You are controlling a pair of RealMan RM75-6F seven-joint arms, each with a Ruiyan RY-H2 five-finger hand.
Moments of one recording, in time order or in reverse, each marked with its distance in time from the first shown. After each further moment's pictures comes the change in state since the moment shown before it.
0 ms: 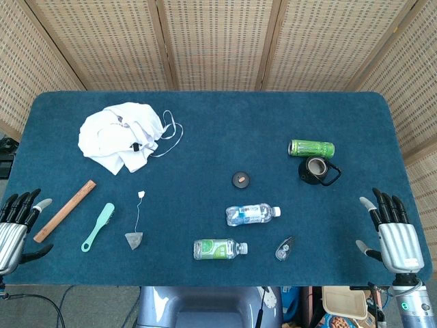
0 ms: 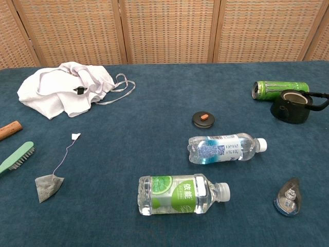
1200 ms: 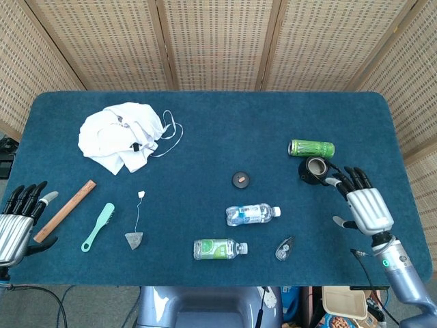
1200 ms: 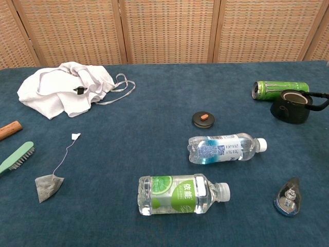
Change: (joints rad) left arm -0.040 0.015 -0.027 -0.029 -0.004 -0.023 0.037; right arm 0.259 0.041 0.078 0.080 0.017 -0.336 0.124
